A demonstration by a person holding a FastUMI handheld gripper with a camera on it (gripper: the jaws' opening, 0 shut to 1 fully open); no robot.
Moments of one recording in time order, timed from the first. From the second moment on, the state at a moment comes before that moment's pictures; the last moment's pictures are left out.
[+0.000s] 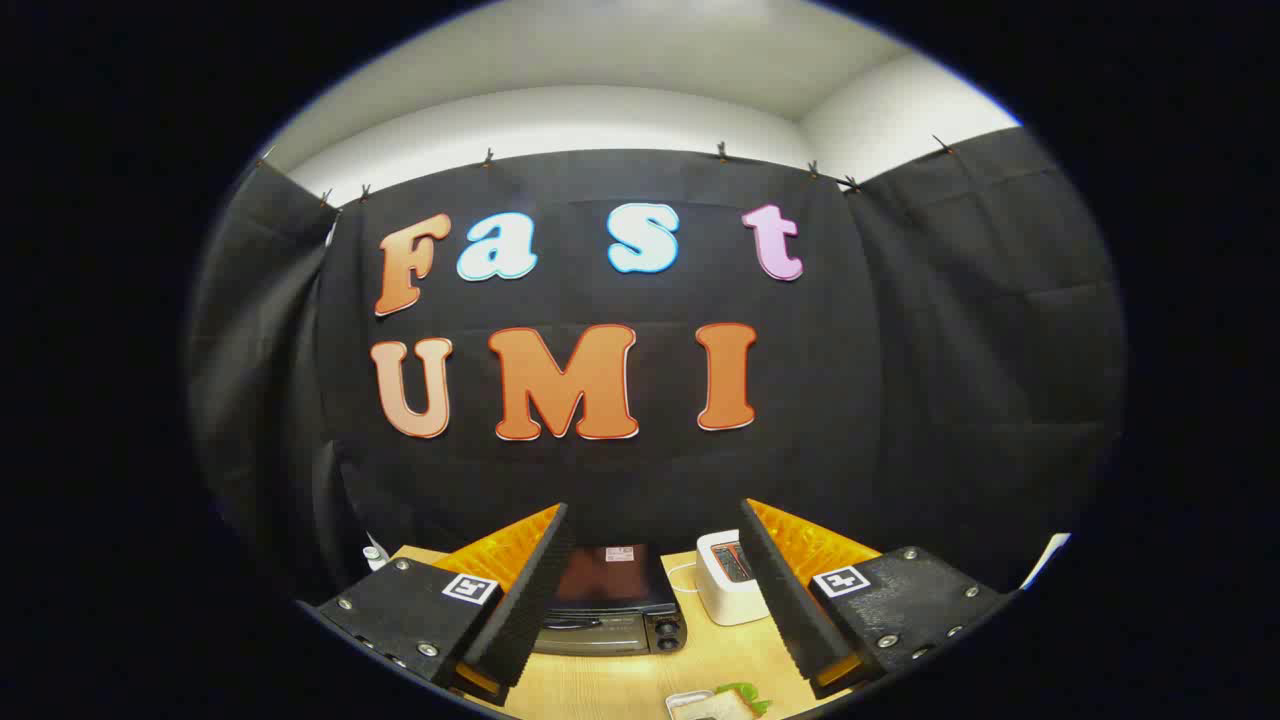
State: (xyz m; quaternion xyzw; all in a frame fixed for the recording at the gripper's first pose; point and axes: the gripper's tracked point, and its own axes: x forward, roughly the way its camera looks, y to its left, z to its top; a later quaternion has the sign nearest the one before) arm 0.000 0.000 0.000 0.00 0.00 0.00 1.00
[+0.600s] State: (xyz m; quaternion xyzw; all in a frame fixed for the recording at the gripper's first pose) arm 0.012 0.018 -0.020 0.02 0.02 0.04 1.00
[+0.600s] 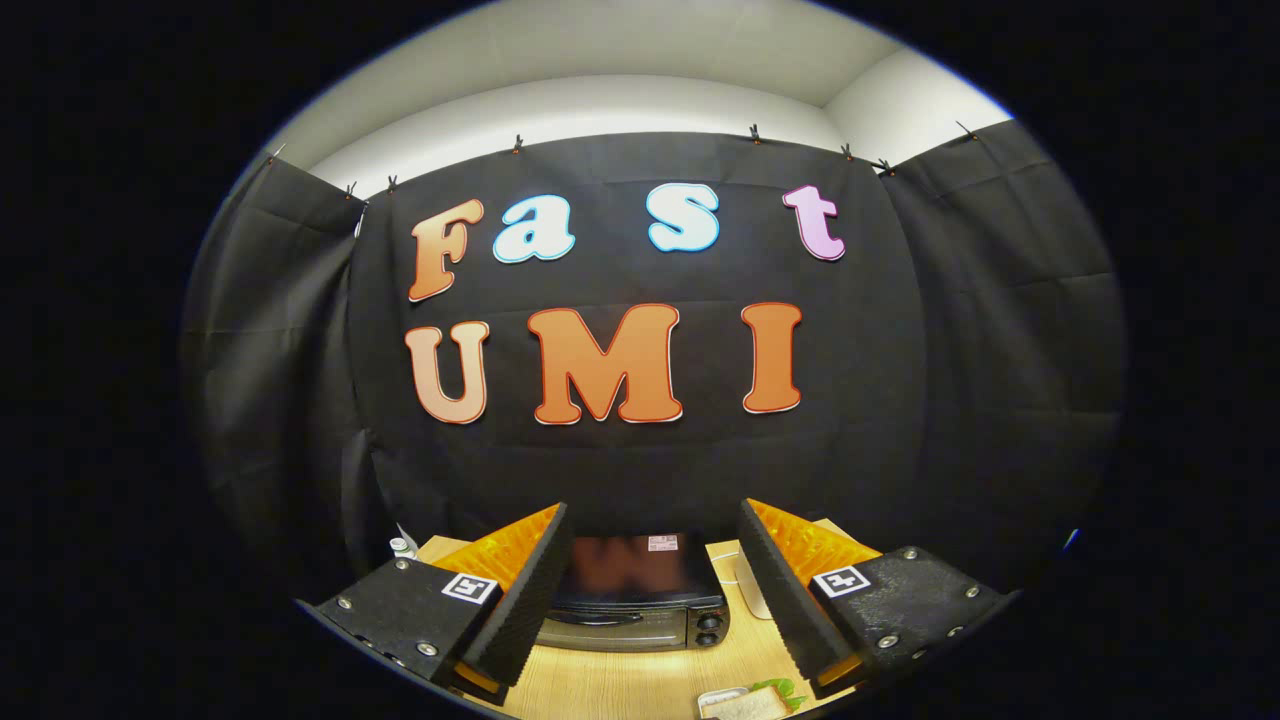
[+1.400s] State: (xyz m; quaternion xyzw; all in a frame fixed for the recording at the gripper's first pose) arm 0.012 0.018 -0.028 0.03 0.03 0.03 1.00
